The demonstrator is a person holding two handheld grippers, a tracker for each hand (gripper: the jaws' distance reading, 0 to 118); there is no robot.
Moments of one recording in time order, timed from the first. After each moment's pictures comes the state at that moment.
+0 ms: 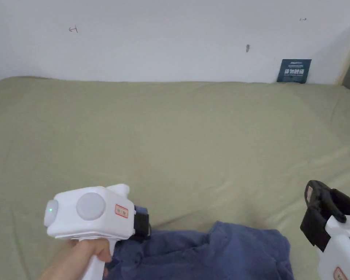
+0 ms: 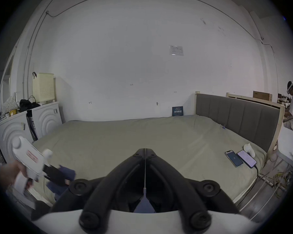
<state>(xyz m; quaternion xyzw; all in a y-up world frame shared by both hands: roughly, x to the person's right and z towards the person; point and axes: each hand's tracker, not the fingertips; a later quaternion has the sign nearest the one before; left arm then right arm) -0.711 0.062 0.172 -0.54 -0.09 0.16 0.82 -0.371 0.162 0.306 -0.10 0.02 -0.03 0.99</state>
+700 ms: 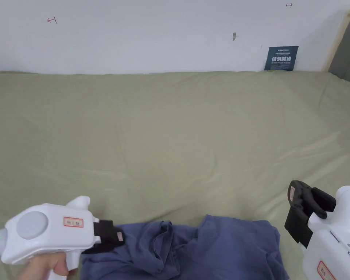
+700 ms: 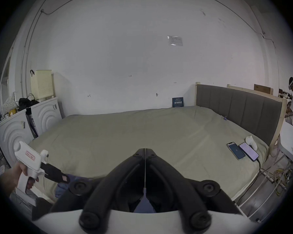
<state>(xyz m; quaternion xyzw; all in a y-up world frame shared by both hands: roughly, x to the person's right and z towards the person) -0.764 0.019 0.191 -0.53 -0.13 0.30 0.78 -0.369 0.148 0.294 -0.14 0.03 -0.03 0.99</state>
